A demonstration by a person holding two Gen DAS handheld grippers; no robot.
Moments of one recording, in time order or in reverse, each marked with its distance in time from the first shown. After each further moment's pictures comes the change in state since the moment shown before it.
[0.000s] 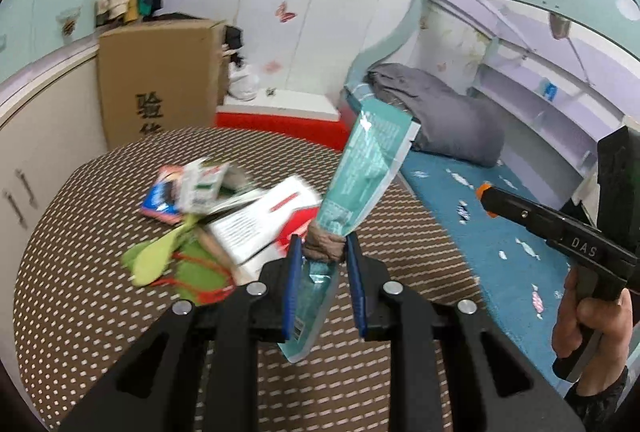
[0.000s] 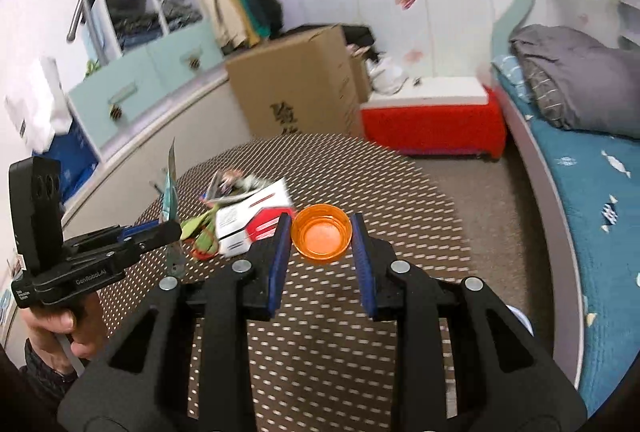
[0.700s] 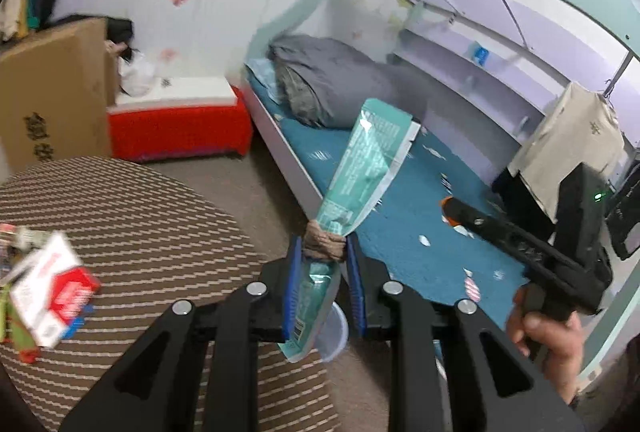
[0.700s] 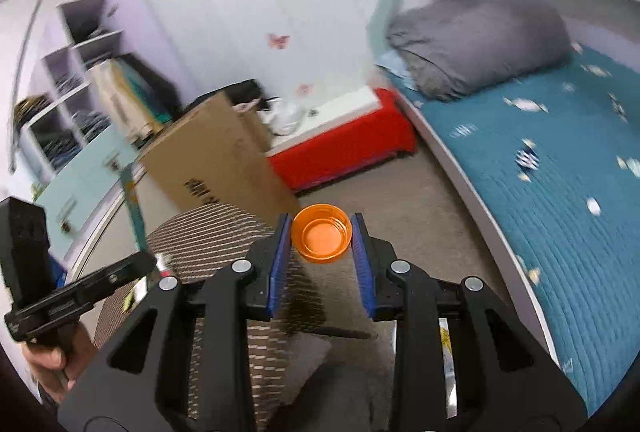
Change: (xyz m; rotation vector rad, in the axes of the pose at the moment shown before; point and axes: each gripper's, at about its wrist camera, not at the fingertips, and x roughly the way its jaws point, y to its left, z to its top) left arm 0.097 -0.186 0.043 0.096 0.128 -0.263; right arm -0.086 -0.195 -0.016 0.372 -0.133 -0.199
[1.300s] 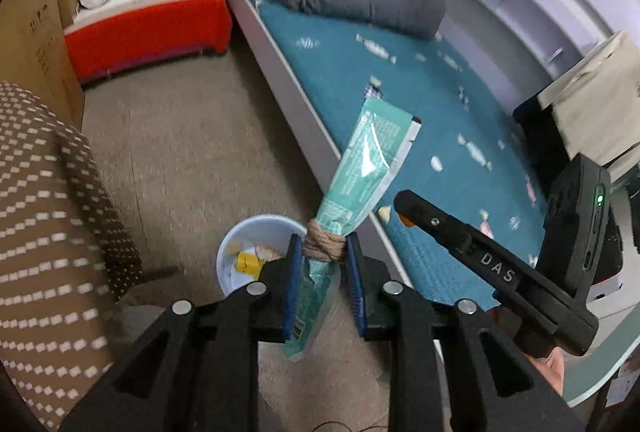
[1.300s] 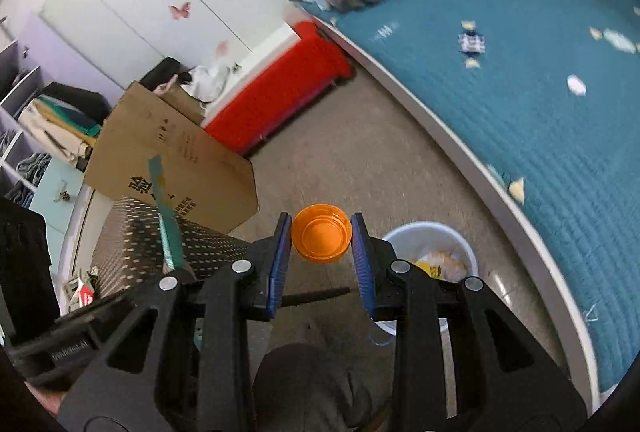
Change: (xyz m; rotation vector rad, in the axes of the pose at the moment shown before) left arm 0.220 -0.049 -0.039 -0.034 0.384 0.023; right arm 0.097 -0.138 -0.053 0.277 0.209 -0.095
